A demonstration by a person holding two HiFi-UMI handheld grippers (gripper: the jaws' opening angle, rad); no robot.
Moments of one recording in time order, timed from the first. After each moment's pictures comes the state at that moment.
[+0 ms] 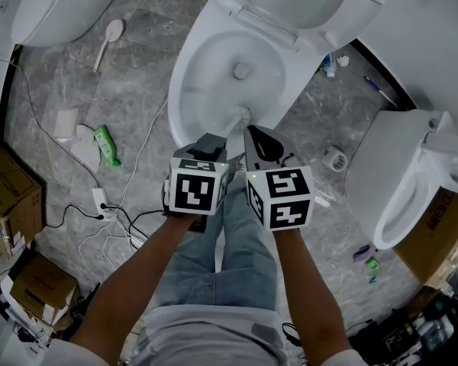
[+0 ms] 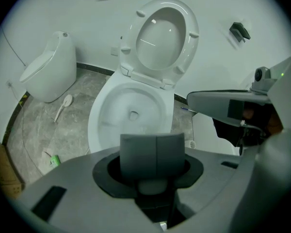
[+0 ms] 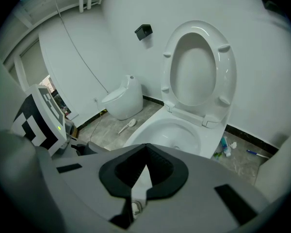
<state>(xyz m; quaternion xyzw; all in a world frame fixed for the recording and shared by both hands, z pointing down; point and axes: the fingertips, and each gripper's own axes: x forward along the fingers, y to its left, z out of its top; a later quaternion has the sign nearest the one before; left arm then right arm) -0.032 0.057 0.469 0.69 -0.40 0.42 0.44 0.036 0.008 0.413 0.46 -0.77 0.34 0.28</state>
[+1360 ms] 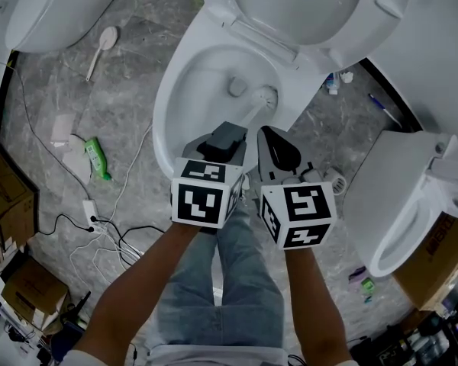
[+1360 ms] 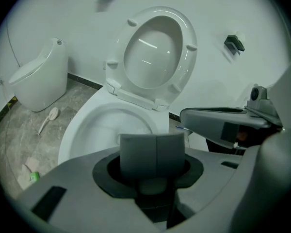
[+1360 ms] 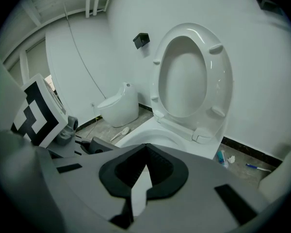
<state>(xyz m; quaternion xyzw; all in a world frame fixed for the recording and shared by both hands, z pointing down) 0.038 -0.027 0.489 0.75 -0.41 0.32 0.41 0.087 -0.051 0.436 0.48 -0.79 0.29 0.25</state>
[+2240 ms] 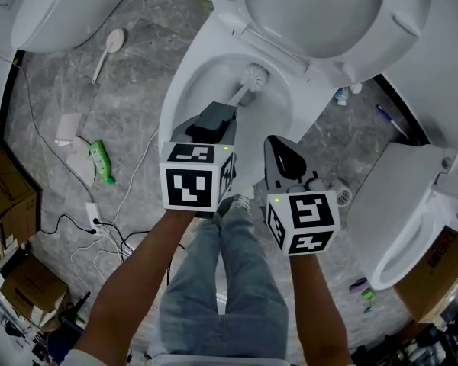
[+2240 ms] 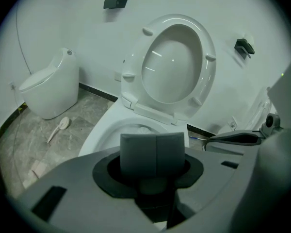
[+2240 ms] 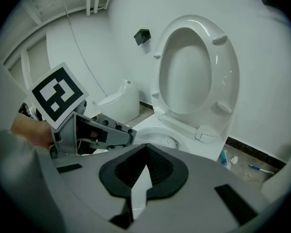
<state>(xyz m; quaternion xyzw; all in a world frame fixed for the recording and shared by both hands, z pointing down) 0.001 -0.094 0.495 0.73 -0.48 0.30 0.38 0.085 -0.063 0.460 0.47 -0.79 0.29 0.25</state>
